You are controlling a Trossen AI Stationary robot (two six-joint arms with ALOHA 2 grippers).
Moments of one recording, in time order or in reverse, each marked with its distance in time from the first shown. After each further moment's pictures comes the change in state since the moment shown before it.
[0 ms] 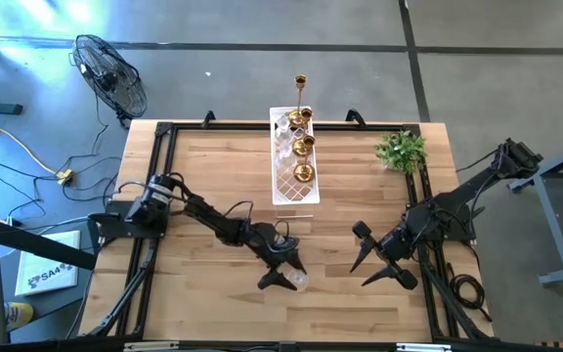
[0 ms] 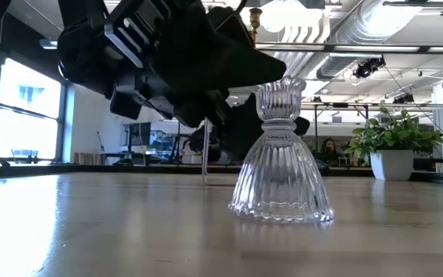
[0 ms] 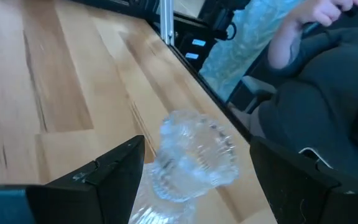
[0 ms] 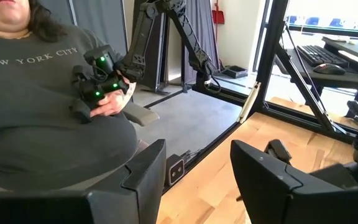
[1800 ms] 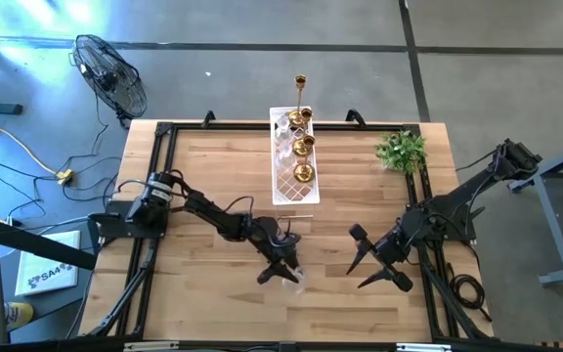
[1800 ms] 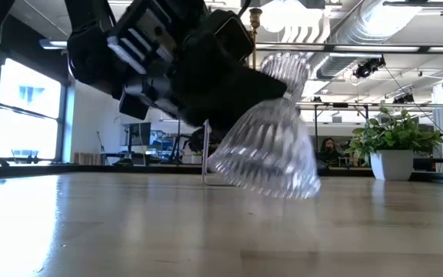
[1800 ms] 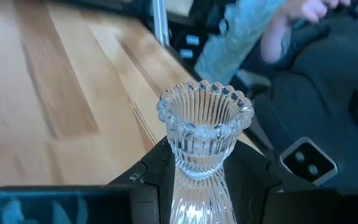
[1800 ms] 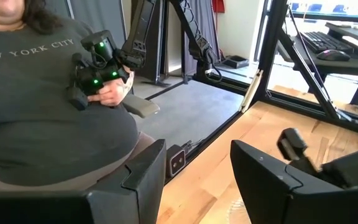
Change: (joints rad) left arm 0.038 -0.011 0.007 -0.029 0.084 0.058; right arm 0.000 0.047 0.000 0.007 0.003 0.012
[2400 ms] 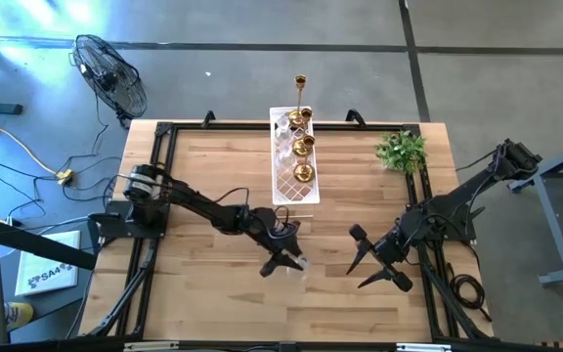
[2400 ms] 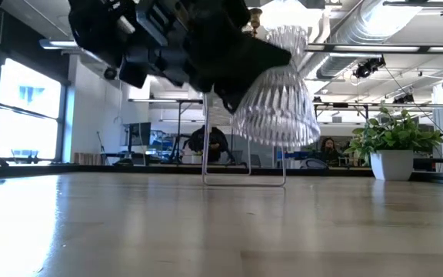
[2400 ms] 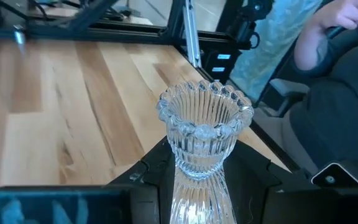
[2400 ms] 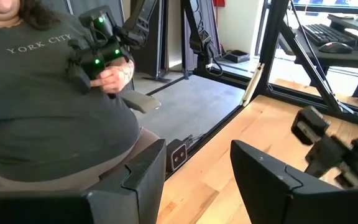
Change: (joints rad) left arm 0.023 -0.148 0.000 -0.157 -0.122 0.103; right arm 0.000 0.000 0.000 -0.022 0.000 0.016
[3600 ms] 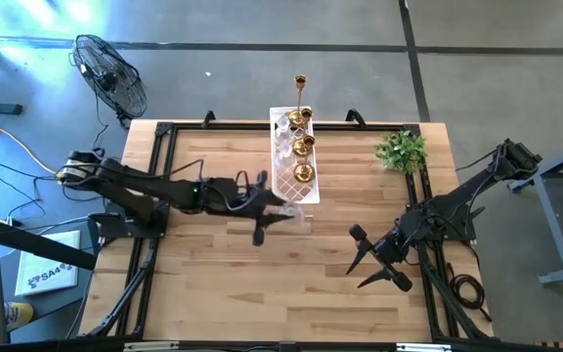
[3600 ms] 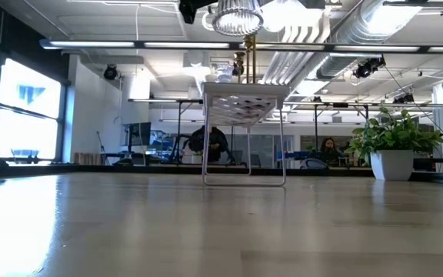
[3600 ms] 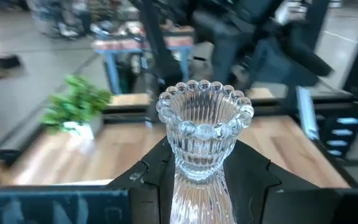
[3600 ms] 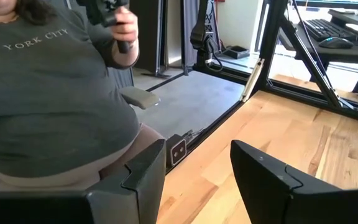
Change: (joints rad) left arm 0.015 -0.532 0.000 -0.412 -0.537 0.172; right arm 0.000 0.000 0.000 -0.016 0.002 -0.003
